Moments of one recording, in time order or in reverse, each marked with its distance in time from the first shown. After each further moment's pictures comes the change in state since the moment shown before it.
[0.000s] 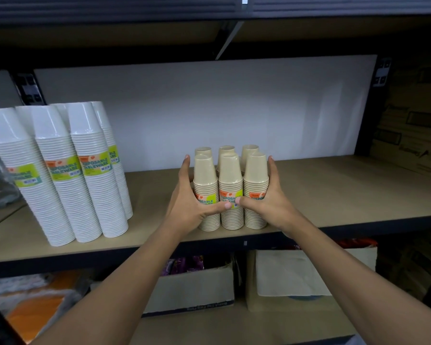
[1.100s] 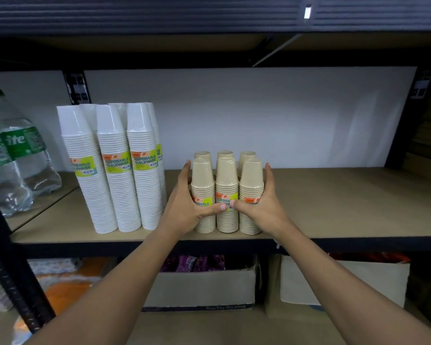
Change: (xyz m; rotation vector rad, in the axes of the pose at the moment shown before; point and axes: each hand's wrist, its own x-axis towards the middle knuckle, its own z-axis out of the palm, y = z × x) left_hand -0.020 -0.027 -0.074 0.038 0.088 0.003; right_hand 0.004 -0.024 0.087 0.002 0.026 -0.017
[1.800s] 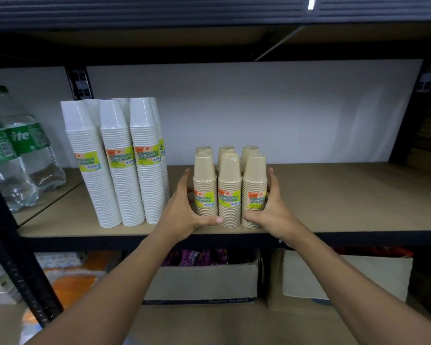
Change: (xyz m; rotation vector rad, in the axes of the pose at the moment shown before) left_hand -0.019 -0.016 -0.008 0.099 -0.090 -0.086; right_hand -0.013 0.014 -0.010 0.007 -0.129 0.061
